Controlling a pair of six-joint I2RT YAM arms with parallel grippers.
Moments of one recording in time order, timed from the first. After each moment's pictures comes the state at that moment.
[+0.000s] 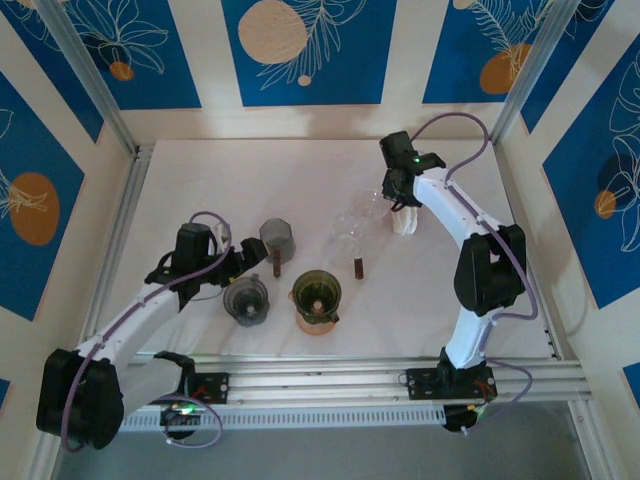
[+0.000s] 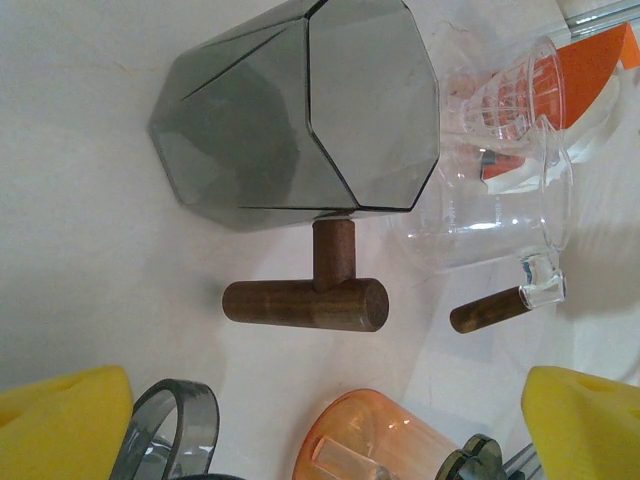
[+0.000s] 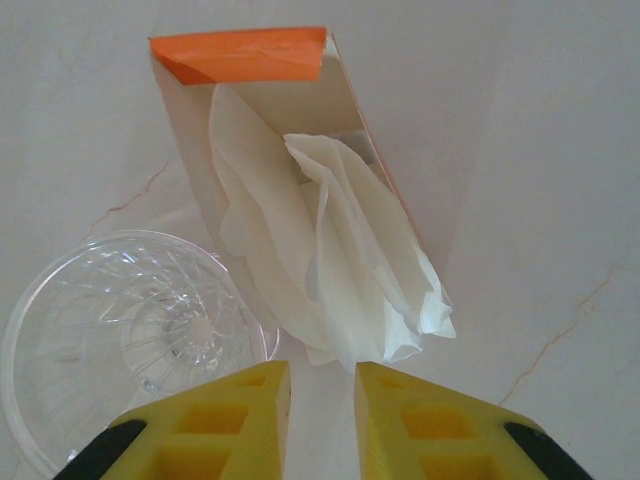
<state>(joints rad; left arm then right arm) -0.28 1.07 0.58 -0.24 0.47 -0.79 0.31 1.82 1.58 -0.90 0.32 0.63</state>
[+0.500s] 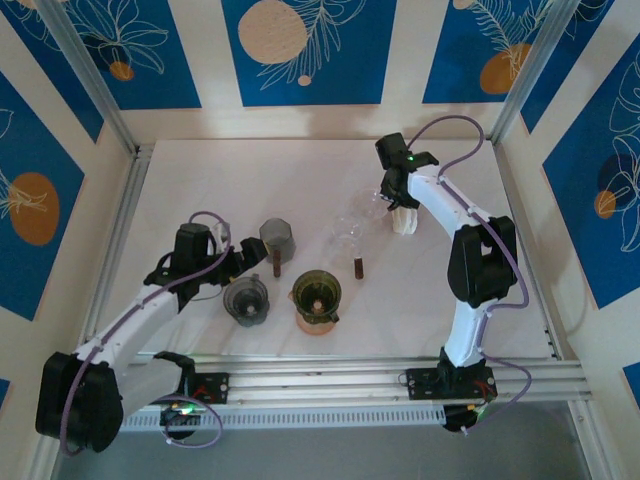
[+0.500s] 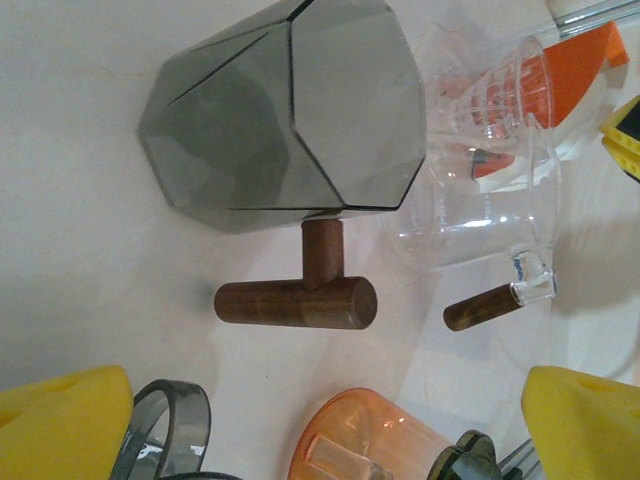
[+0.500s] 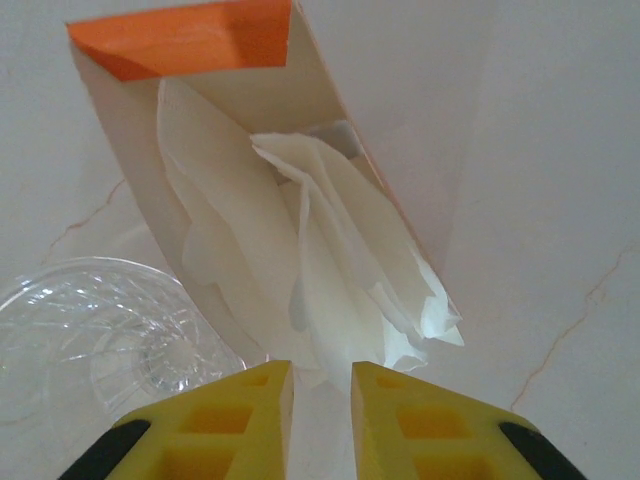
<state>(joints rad) -0.28 1.05 0.57 -0.24 0.48 -0.78 0.31 1.89 1.62 -0.92 0.35 0.70</state>
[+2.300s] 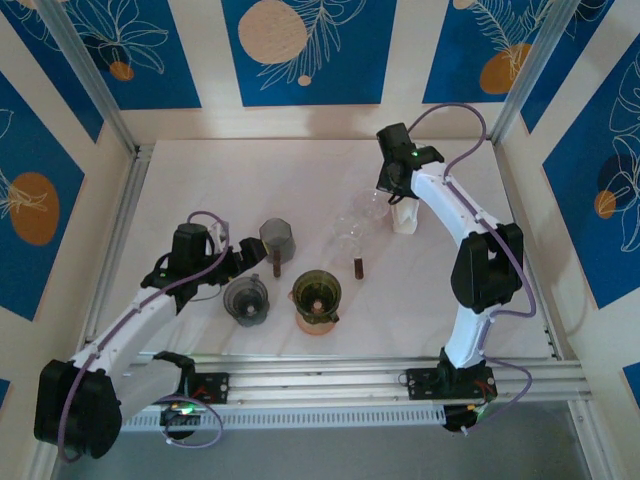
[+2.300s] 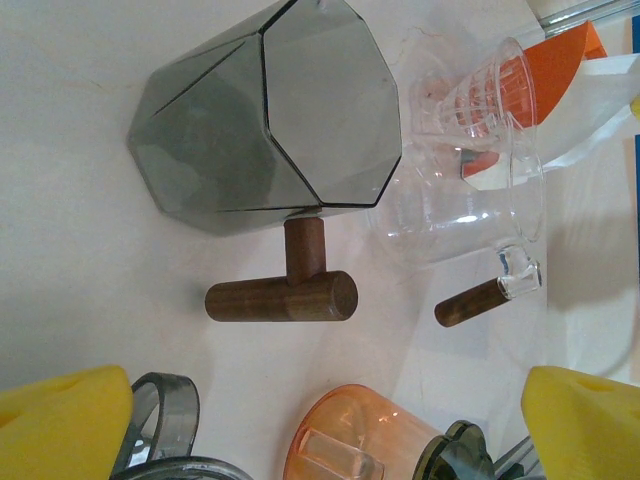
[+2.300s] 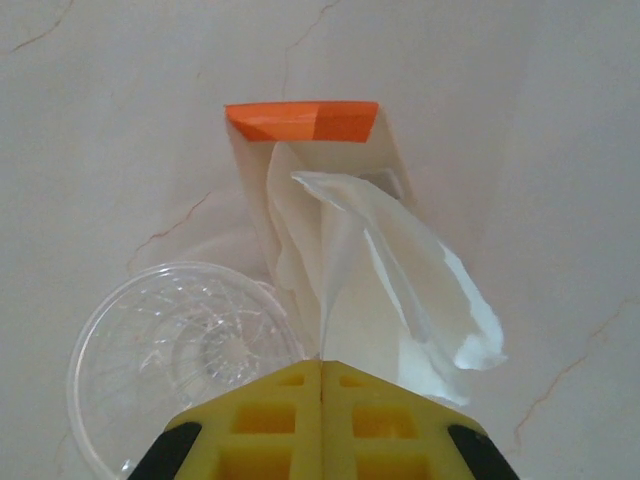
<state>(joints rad) -0.28 1.02 0.58 -0.26 0.48 -0.76 0.31 1.84 1.66 -0.91 0.30 0.61</state>
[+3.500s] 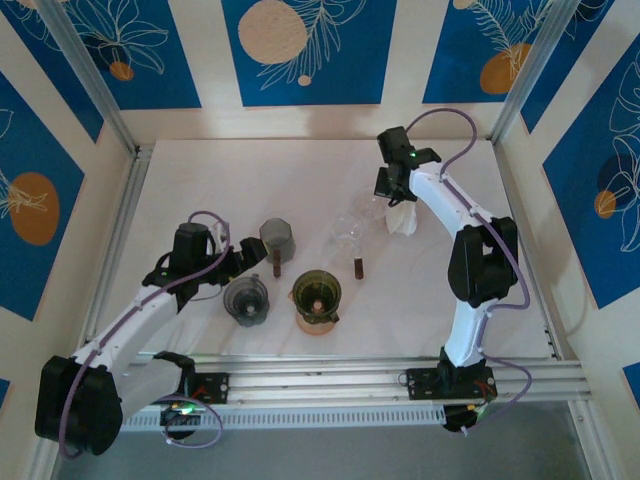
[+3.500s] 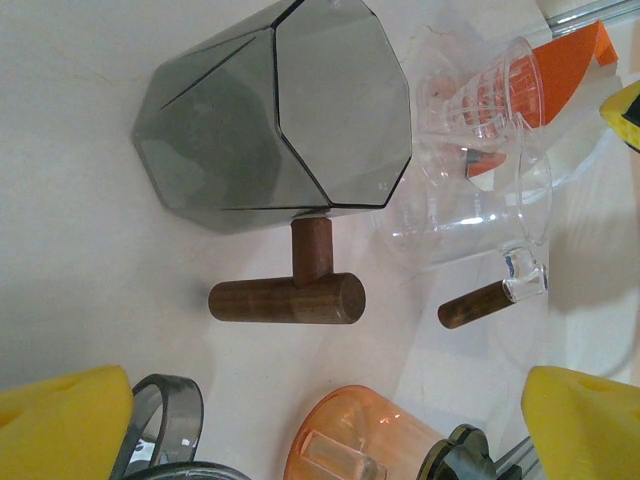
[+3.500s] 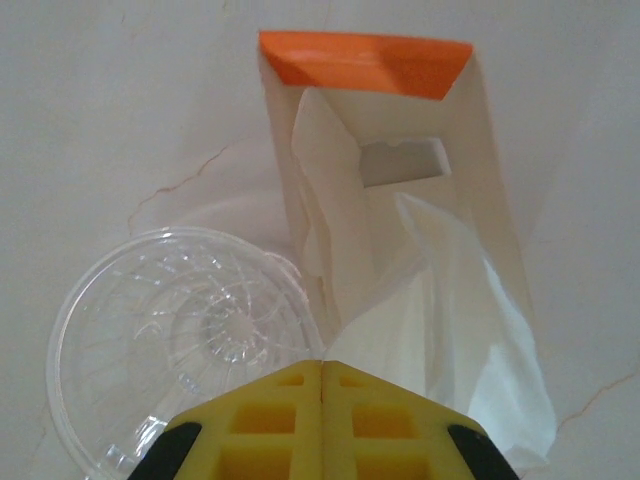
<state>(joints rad) -0.28 1.04 0.58 -0.26 0.48 -0.77 0.31 1.89 1.66 -0.89 0.23 0.52</state>
